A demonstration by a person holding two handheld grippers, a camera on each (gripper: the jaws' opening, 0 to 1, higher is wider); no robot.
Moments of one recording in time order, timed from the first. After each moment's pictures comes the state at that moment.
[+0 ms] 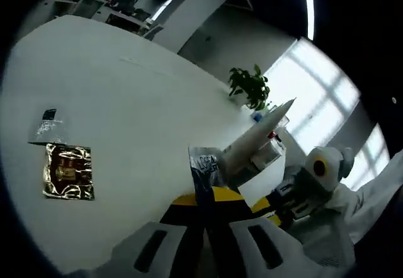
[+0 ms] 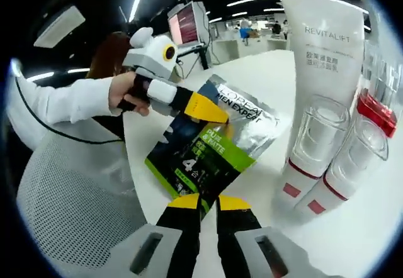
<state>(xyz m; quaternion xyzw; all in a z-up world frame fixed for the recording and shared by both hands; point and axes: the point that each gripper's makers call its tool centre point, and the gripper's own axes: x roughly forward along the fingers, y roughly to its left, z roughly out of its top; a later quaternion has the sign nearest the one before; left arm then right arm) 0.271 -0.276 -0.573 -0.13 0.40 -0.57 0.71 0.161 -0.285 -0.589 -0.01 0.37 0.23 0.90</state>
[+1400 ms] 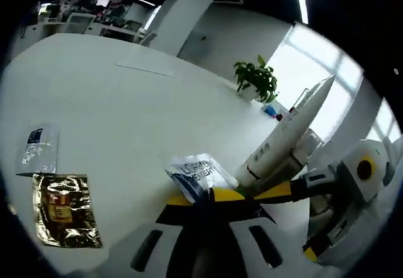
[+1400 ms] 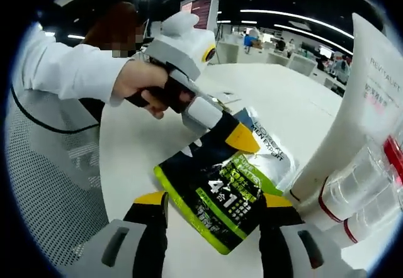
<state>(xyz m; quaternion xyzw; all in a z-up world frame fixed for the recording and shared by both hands) 0.286 -0.309 -0.601 -0.06 0.34 -0.57 0.74 0.199 -0.273 -0.605 -0.08 0.34 0.20 0.92</state>
